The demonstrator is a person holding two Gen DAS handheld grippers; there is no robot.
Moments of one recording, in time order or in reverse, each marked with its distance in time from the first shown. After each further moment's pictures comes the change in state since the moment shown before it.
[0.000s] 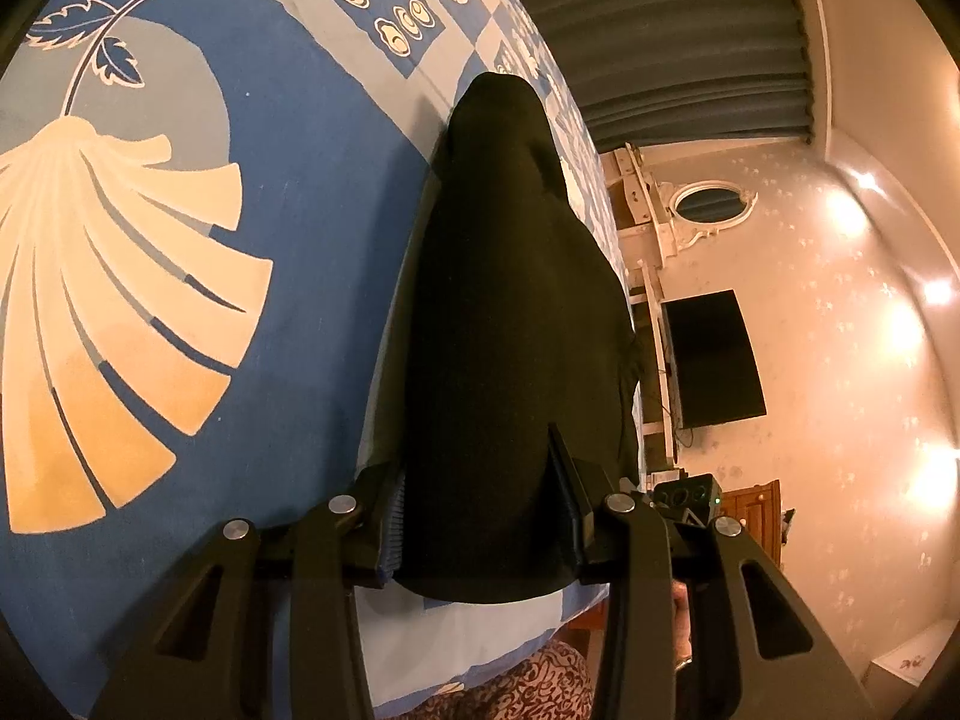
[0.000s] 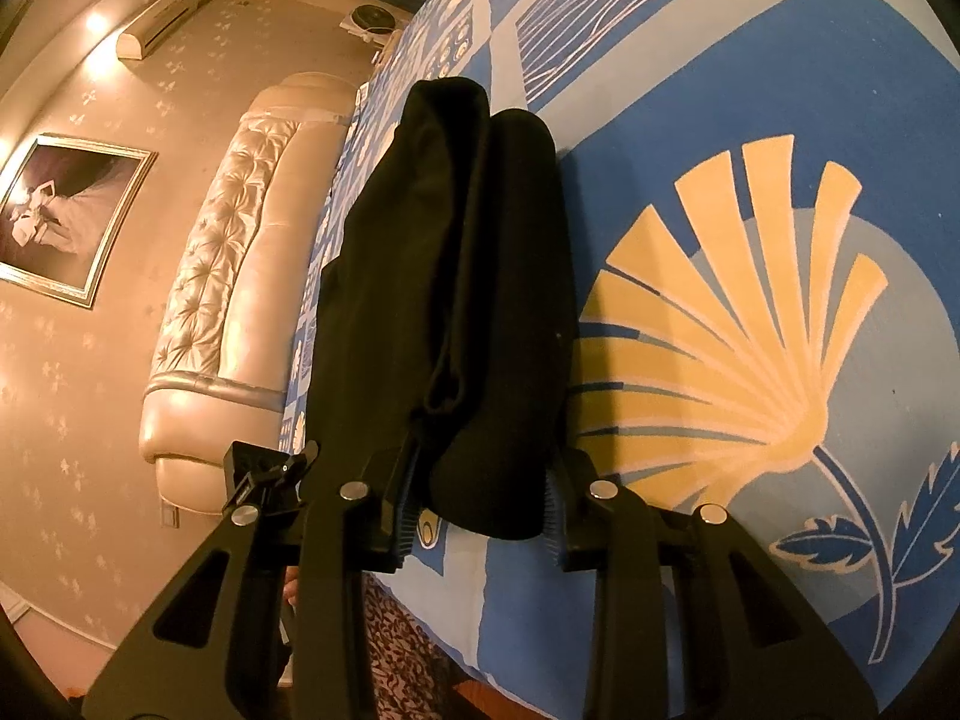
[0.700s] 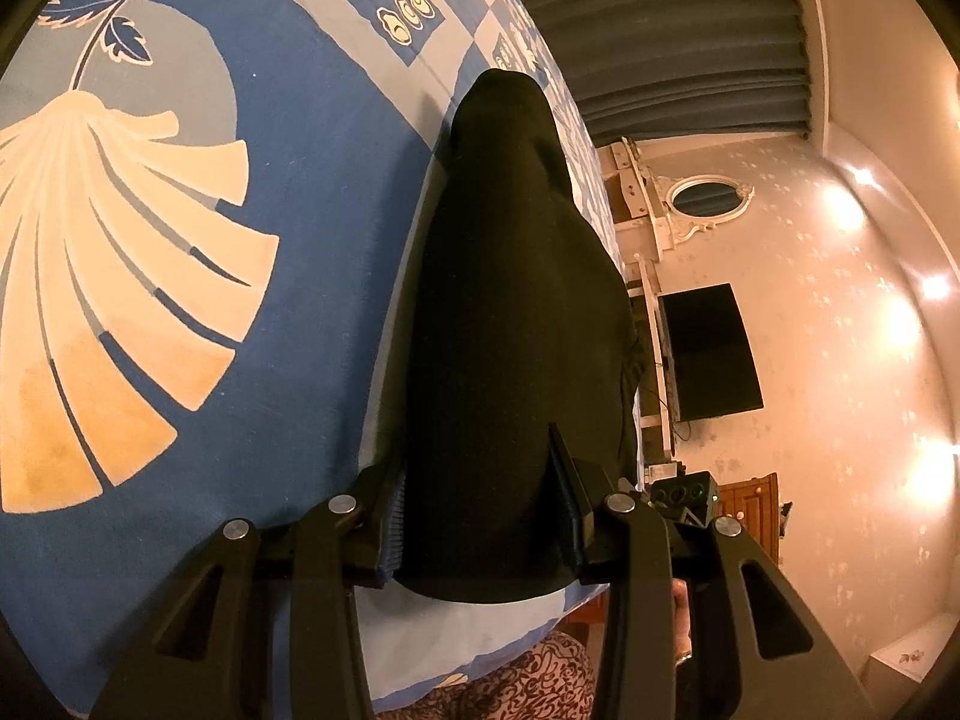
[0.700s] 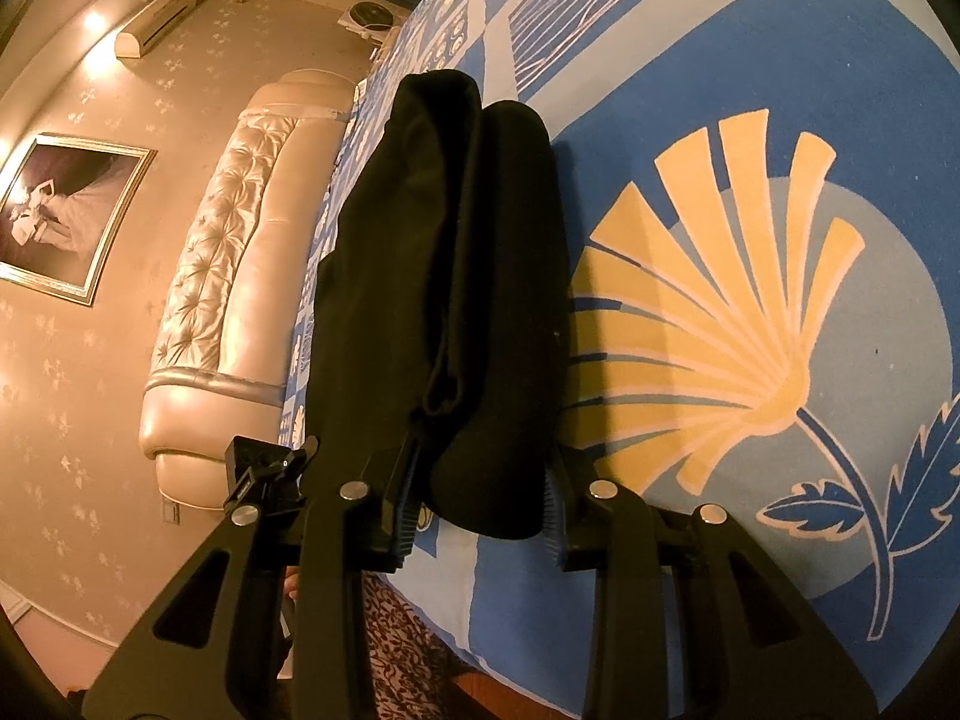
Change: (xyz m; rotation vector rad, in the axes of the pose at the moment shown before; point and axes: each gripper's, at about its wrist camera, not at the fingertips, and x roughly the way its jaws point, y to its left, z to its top) left arm 0.003 0.001 0.002 0.006 0.014 -0.009; right arm -0.009 -0.009 -0.004 -0.002 0.009 -0.002
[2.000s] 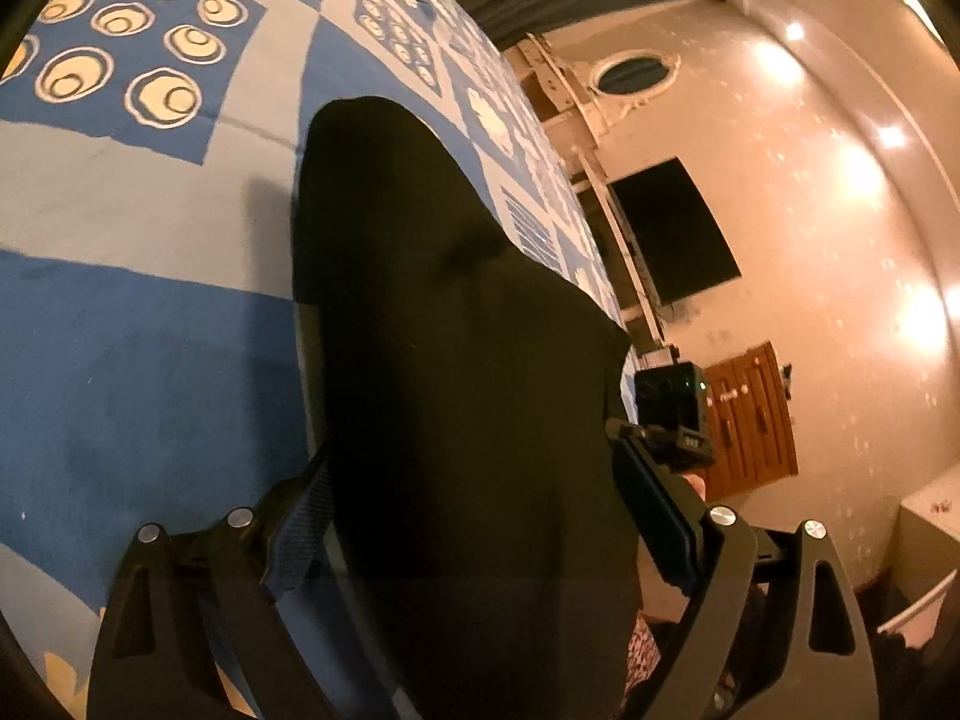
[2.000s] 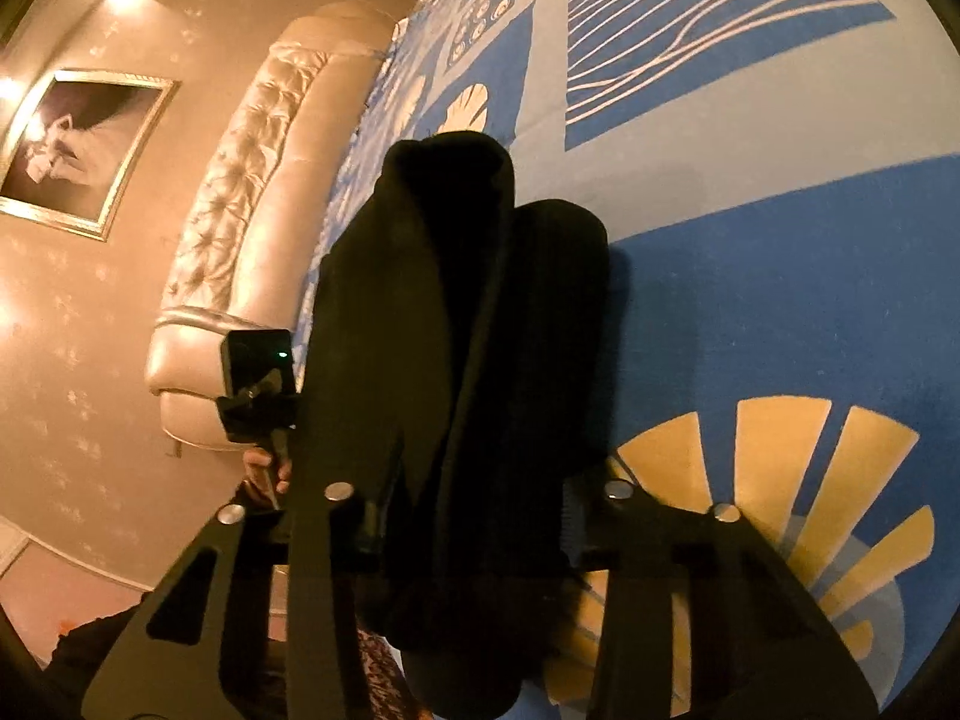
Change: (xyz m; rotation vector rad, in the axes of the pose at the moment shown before) left arm 0.055 -0.030 0.076 0.313 0.241 -0.072; right arm 0.032 -0.005 0.071 -0.119 0.154 0.060
